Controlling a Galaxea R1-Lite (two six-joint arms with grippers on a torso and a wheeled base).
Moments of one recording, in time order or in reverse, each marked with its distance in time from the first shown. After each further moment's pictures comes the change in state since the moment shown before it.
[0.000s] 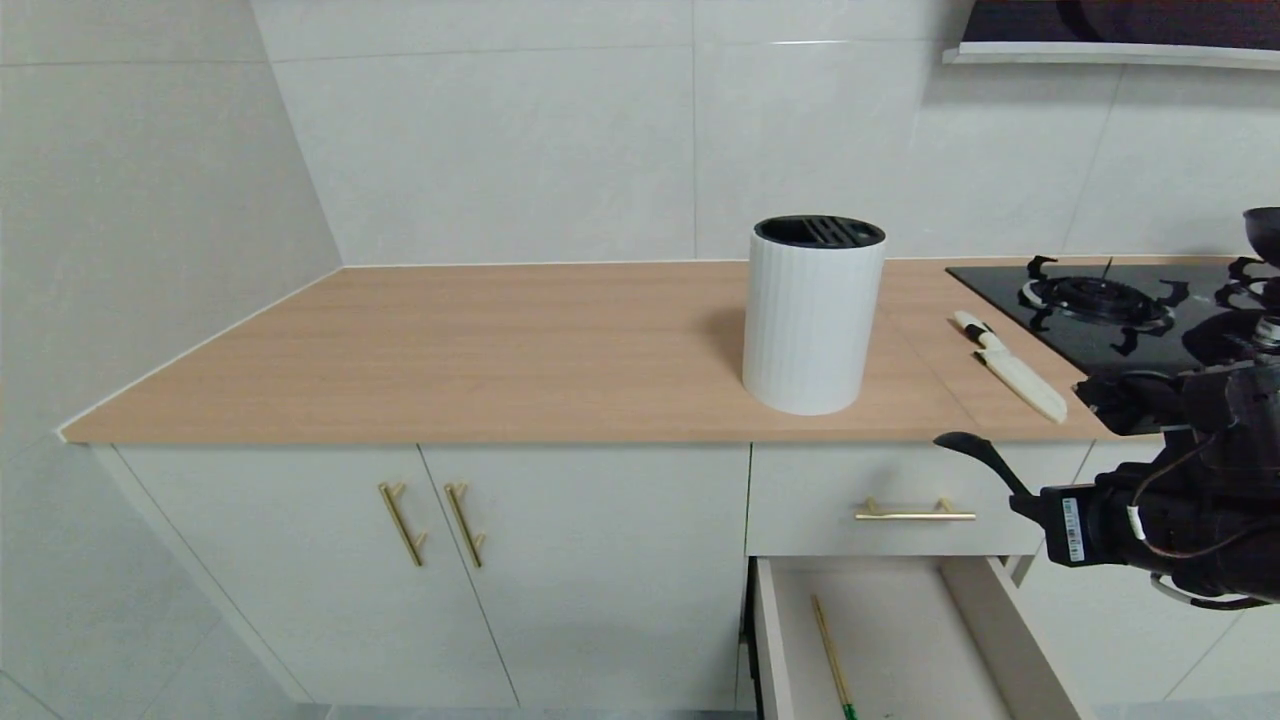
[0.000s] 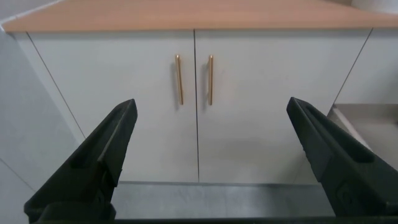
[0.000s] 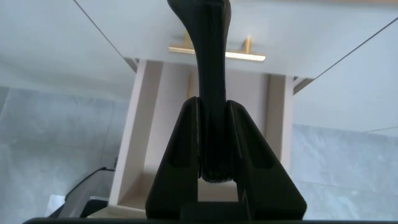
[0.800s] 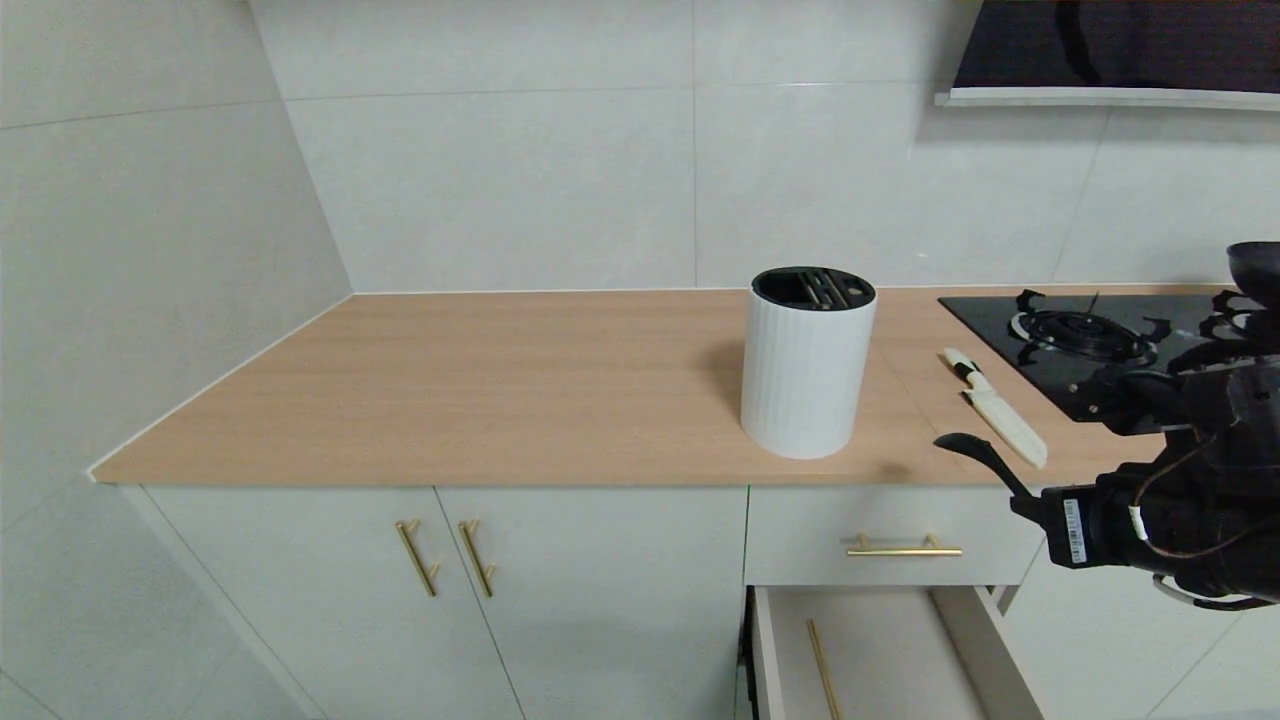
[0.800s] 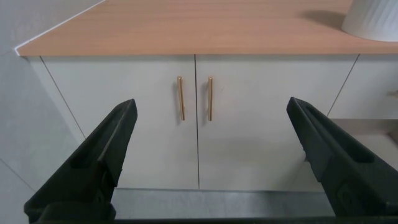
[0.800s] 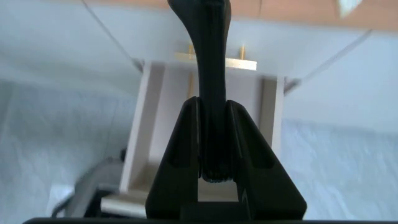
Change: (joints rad) left arm 0.000 0.000 0.000 0.000 0.000 0.000; right arm 0.006 -0.007 -0.008 0.021 -0.001 -0.003
